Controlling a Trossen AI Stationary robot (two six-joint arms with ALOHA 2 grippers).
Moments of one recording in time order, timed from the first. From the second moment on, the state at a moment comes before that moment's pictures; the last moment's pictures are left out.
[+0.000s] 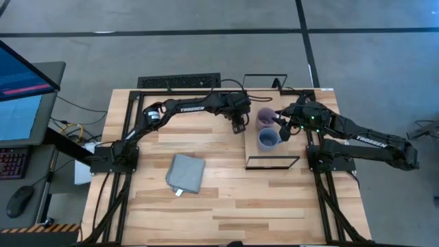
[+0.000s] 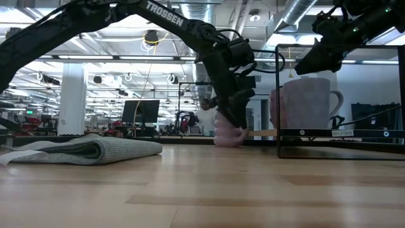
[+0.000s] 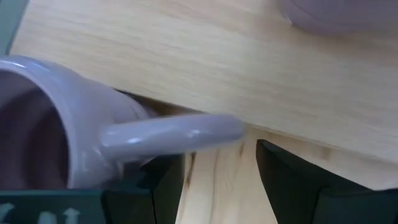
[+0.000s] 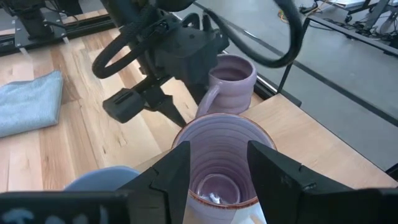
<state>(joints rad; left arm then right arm) 0.33 2.36 2.05 -0.72 -0.08 0.09 -0.42 0.62 0.51 -0.37 0.08 0.02</state>
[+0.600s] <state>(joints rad) 0.28 2.14 2.05 -0.92 -0.03 0.13 -0.42 0.62 0.51 -0.35 0.08 0.02</state>
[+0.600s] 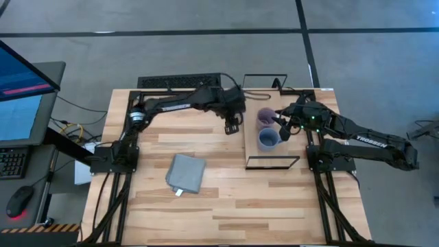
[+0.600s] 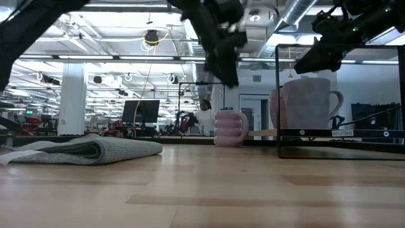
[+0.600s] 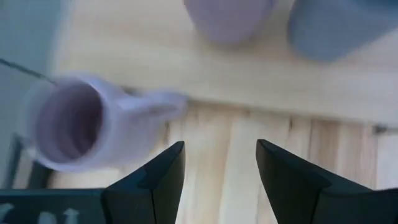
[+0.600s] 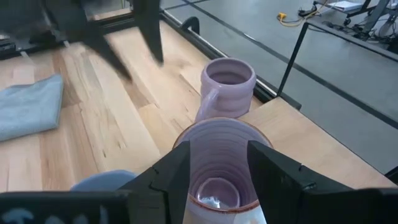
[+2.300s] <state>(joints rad) 0.42 0.92 0.21 0.69 0.09 0.06 -0.43 0.68 0.73 -0.01 -0.03 -0.01</state>
